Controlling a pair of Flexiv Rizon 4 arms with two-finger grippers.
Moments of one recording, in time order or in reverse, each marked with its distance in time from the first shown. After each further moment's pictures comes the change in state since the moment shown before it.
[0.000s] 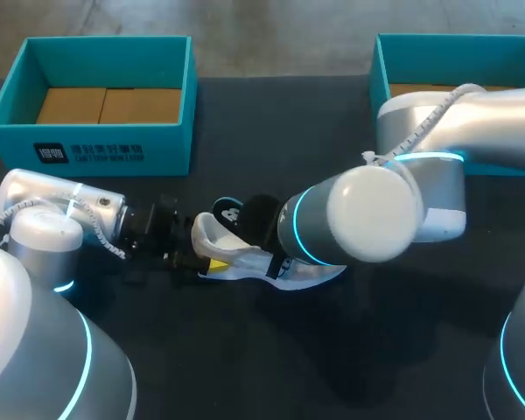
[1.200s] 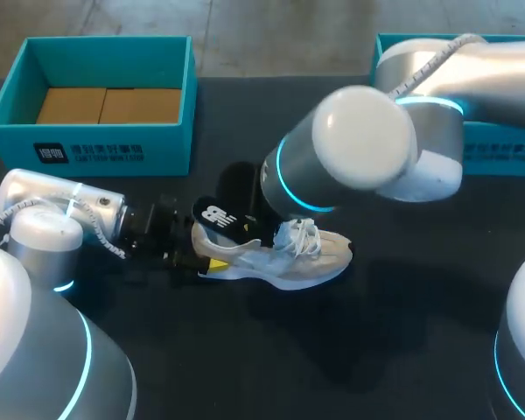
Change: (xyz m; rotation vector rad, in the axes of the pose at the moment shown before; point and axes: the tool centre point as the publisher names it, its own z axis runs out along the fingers) left arm -0.001 0.000 0.000 0.001 0.000 0.000; right arm -0.026 0.050 -0.044 0.024 0.090 -0.237
